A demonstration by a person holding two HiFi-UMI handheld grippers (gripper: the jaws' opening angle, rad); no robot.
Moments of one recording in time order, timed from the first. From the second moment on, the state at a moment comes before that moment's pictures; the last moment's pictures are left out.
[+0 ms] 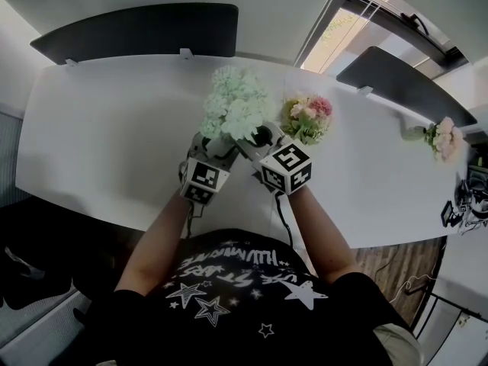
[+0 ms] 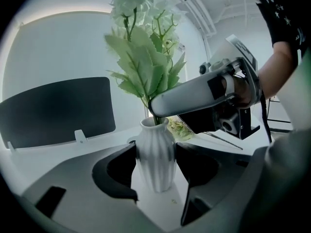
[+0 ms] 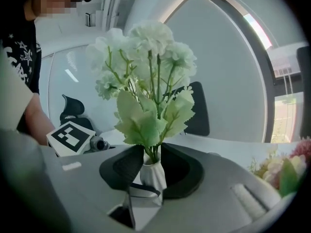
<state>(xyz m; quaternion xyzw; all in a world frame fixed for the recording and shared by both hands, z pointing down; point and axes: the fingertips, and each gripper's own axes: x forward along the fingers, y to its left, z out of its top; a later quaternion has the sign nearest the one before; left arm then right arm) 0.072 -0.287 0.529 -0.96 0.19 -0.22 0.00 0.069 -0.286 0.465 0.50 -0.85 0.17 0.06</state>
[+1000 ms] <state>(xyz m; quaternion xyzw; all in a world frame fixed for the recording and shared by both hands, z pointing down) 0.058 -0.275 0.529 -0.95 0.21 -0.23 -0.02 0.090 -0.230 0.472 0.52 -0.82 0.22 0.02</state>
